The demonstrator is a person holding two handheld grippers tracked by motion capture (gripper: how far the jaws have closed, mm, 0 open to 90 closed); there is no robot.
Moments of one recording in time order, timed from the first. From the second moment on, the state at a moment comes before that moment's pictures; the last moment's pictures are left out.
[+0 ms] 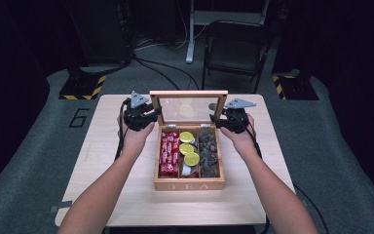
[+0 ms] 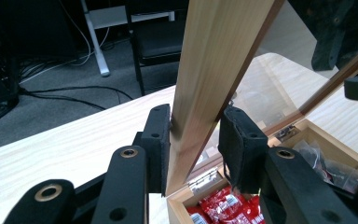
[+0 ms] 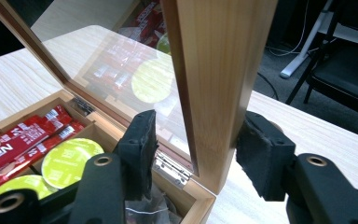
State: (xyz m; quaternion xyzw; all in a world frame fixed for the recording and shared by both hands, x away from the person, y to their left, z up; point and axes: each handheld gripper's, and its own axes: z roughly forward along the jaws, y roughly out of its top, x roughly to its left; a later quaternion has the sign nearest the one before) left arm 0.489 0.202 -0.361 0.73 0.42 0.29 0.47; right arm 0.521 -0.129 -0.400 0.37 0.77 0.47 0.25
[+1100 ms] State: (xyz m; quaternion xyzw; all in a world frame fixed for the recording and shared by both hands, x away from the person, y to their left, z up) left arm 0.508 0.203 -0.363 0.72 0.43 0.27 0.47; right arm 0.545 -0.127 -0.417 0.38 0.77 0.46 0.22
